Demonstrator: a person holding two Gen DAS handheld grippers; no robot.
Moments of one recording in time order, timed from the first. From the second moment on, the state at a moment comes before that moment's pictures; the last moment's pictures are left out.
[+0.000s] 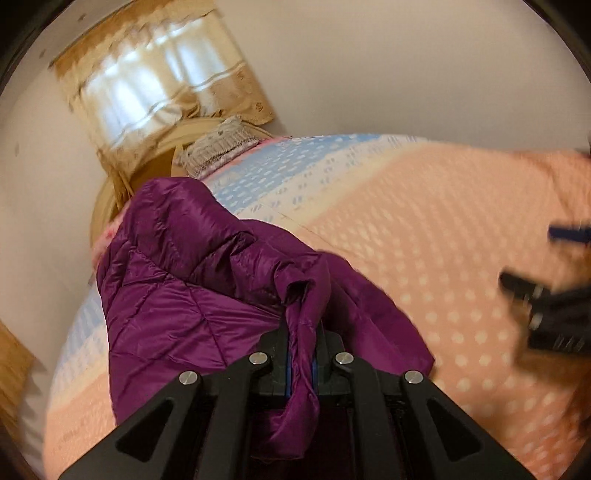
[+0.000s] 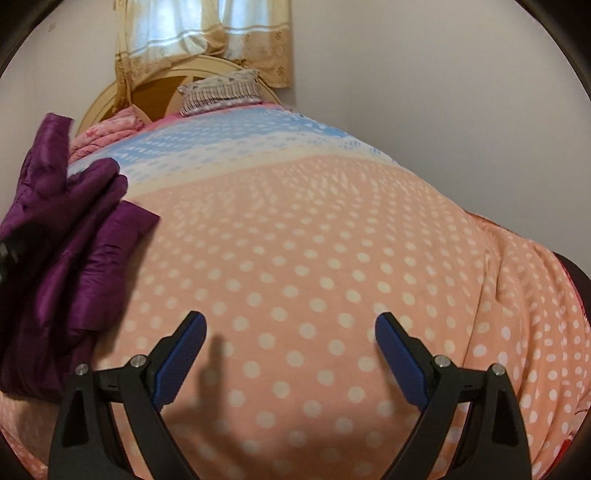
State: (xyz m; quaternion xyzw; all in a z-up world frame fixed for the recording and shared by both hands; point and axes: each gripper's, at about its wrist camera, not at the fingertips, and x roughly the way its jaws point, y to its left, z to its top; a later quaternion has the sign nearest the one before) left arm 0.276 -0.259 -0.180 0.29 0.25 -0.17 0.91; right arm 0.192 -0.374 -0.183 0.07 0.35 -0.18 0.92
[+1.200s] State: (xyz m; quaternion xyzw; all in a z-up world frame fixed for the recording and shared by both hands) left arm 0.395 -0.032 -0.122 0.00 0.34 0.13 0.93; right arm 0.419 -0.198 -0.066 0.00 0.34 -0.09 0.93
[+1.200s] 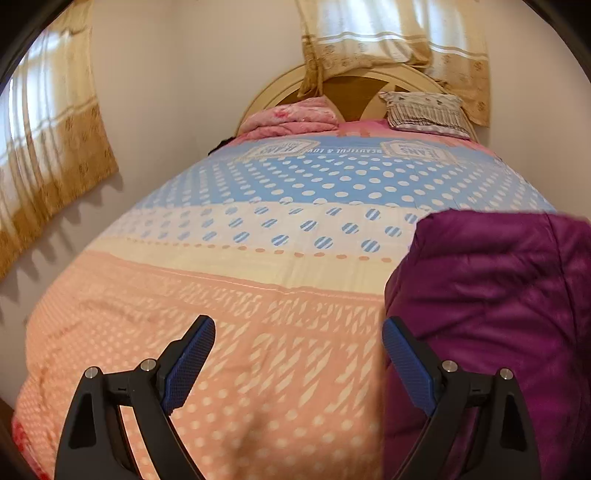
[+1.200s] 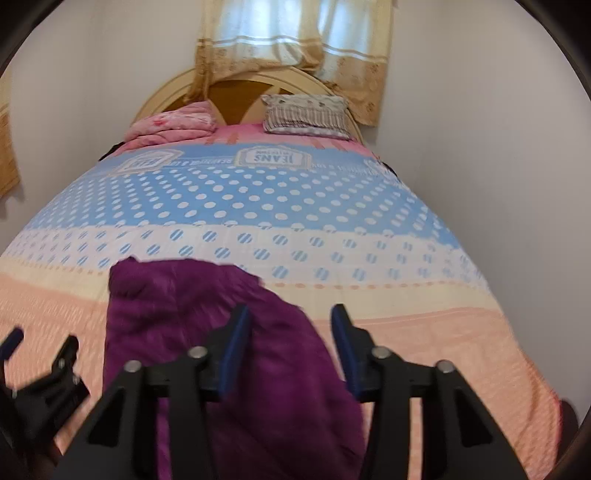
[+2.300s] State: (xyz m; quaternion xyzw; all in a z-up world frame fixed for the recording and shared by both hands) left arm 0.443 -0.165 -0.174 0.11 0.34 0.03 0.93; right arm 0.389 -0.292 -0.179 0.09 0.38 -0.14 0.91
